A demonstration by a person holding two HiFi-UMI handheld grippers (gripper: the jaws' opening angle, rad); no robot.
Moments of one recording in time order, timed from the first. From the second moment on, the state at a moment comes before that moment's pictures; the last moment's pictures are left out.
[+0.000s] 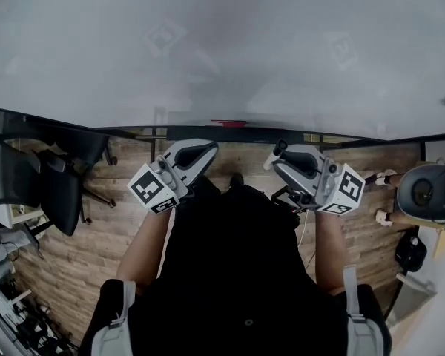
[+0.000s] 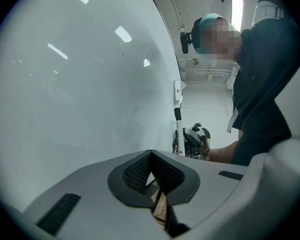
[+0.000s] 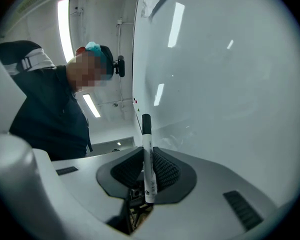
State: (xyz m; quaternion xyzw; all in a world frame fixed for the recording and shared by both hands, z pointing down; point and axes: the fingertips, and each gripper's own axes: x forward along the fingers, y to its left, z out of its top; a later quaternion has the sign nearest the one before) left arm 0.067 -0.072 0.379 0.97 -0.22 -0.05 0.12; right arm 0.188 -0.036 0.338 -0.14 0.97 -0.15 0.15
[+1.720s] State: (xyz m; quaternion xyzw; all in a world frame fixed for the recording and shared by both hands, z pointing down) left arm 0.105 -0.067 0.395 0.97 -0.18 -0.03 0.14; right arm 0.219 -0.052 0.386 -0.22 0.97 -0.08 0.01
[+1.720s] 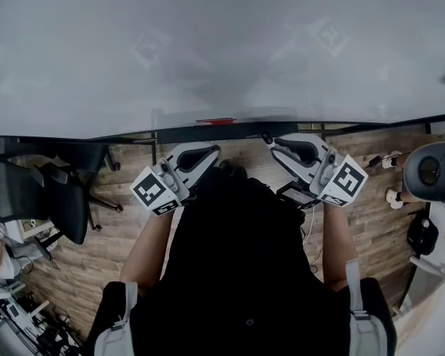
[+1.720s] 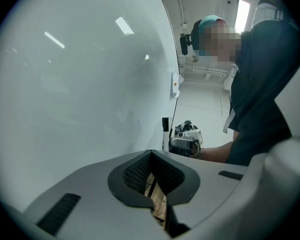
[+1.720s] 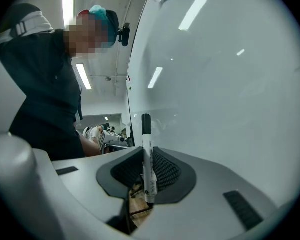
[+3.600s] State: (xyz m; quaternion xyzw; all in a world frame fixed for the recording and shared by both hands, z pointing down) left arm 0.091 -0.073 0.409 0.97 -0.20 -0.02 0.14; right arm 0.191 -0.084 0.449 -0.24 0.93 0.07 -0.26
